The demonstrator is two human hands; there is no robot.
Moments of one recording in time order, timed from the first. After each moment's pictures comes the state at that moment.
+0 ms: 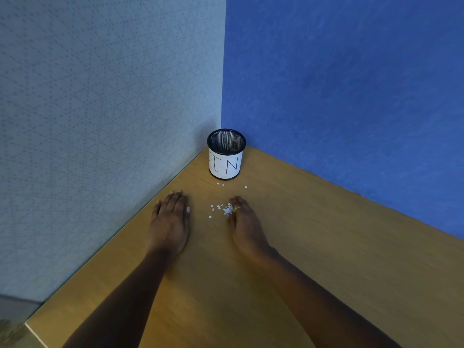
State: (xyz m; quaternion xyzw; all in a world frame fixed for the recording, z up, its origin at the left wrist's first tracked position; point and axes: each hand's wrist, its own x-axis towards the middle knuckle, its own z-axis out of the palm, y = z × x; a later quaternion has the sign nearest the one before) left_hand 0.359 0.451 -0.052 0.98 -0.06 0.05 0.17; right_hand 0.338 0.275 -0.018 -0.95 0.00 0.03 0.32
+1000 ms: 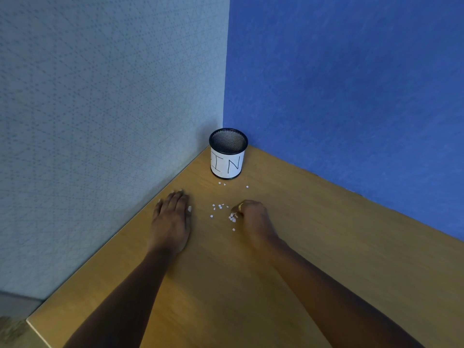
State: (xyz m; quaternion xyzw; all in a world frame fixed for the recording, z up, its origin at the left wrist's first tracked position) left_hand 0.359 0.451 -0.051 0.98 -0.07 0.05 0.17; right_hand 0.347 0.257 -0.006 -0.96 -0.03 0.05 0.27
